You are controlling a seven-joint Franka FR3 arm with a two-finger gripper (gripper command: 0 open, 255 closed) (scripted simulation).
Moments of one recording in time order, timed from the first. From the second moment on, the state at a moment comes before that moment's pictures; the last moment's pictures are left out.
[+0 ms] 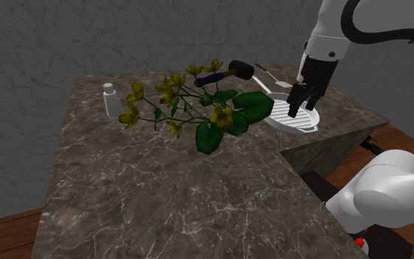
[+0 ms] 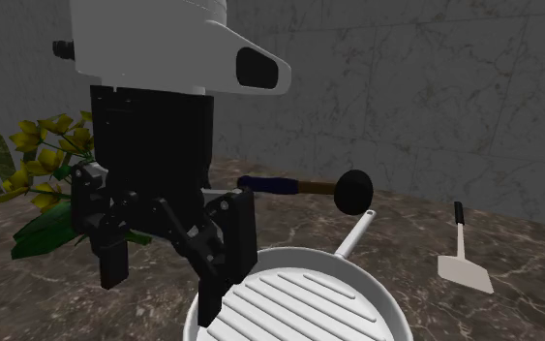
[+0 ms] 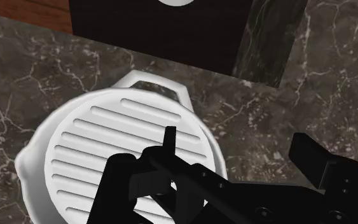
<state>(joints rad) 0.01 -0.79 0.01 -2.45 0.06 1.52 0.11</state>
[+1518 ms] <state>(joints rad) -0.05 -0.03 -0.12 -1.82 -0.03 1.70 -0.08</state>
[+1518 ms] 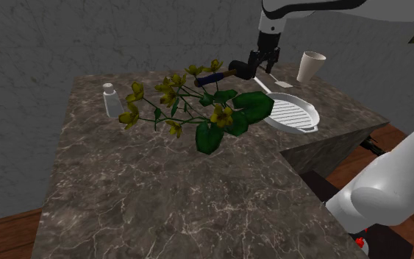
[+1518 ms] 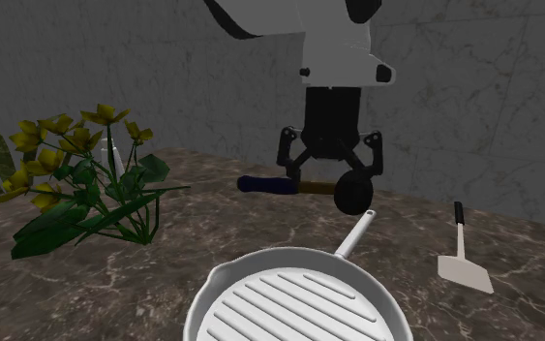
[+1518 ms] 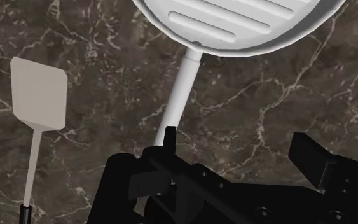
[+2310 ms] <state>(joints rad) -0.09 0.31 -0.14 -1.42 -0.01 1.66 -0.15</state>
